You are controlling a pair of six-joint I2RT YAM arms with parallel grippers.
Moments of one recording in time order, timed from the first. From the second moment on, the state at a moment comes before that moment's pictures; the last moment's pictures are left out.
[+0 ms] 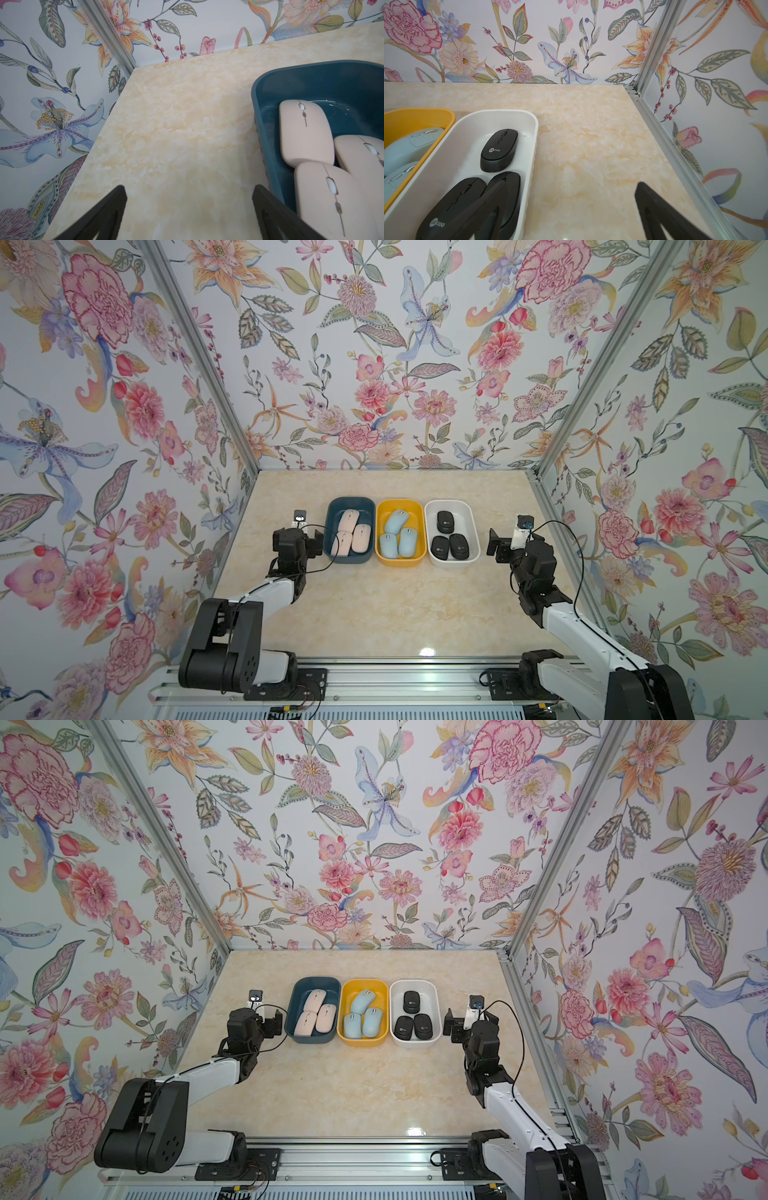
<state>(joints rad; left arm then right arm) -0.10 1.40 0.50 0.49 -0.24 0.14 0.14 1.06 0.36 0.42 0.17 -0.01</state>
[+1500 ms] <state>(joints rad) -0.04 1.52 0.33 0.85 -0.11 0.18 0.00 1.50 0.33 0.90 0.01 -0.03</state>
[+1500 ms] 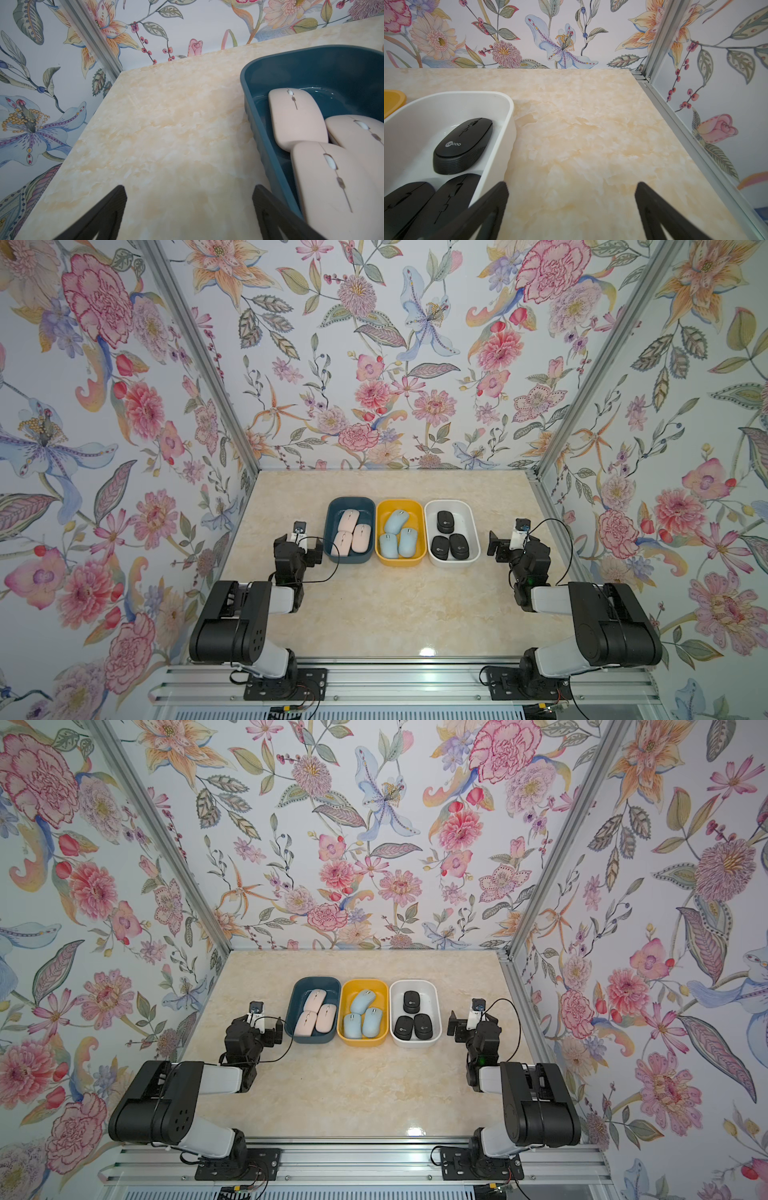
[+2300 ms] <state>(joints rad) -0.01 1.52 0.33 0.87 -0.05 0.18 -0.01 1.52 0.29 0.96 -0.05 -0.03</state>
